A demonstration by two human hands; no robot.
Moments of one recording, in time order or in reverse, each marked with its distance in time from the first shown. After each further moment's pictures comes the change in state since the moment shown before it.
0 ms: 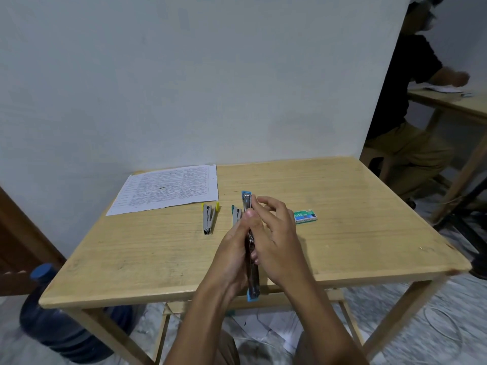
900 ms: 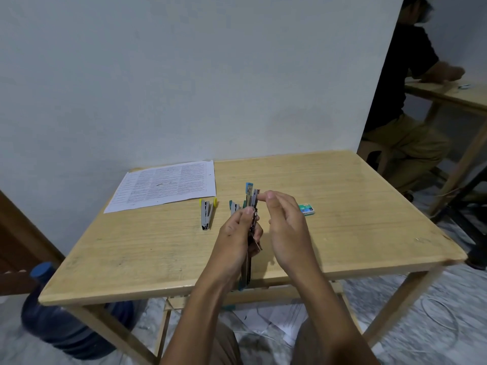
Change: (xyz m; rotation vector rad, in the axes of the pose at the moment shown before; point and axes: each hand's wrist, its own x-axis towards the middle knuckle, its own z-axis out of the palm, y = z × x) left_hand -0.004 0.005 0.002 0.345 0.029 0.163; right_hand 0.004 -0.010 -0.016 0.245 0.140 0.074
